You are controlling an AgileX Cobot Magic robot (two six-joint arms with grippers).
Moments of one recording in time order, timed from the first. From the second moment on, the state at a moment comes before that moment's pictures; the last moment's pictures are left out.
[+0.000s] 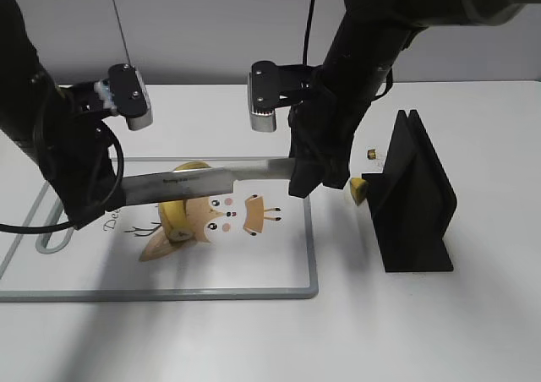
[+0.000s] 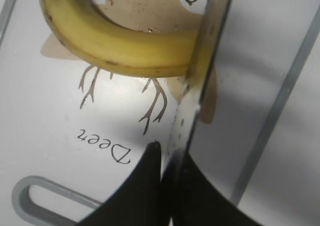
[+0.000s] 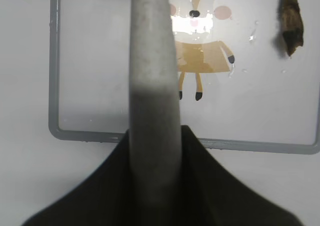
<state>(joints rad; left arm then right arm) -0.35 1.72 -1.09 -0.29 0.80 1.12 0.51 2.07 -1.56 0.39 1.02 -1.22</state>
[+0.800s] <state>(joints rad) -0.34 1.82 -1.09 -0.31 0.73 1.13 0.50 2.14 -1.56 0.38 0.95 -1.21</state>
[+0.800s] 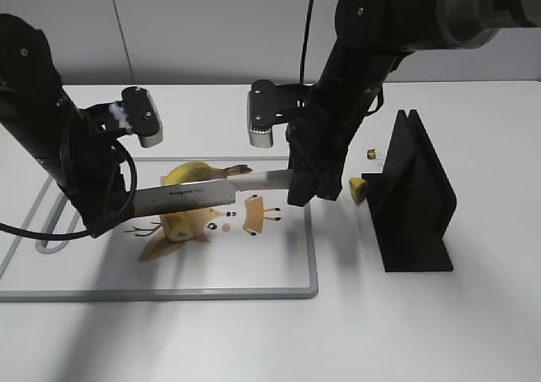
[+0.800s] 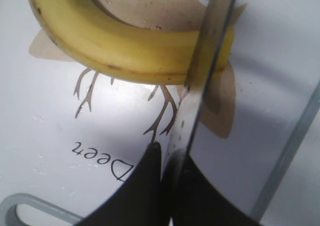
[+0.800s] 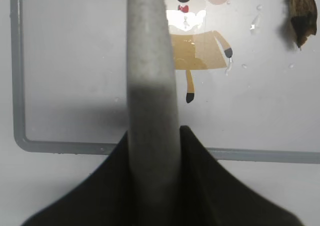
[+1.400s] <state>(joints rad) -0.34 1.83 -1.09 -0.33 0.74 1.13 0.50 2.15 -1.56 0.38 0.95 -1.20</state>
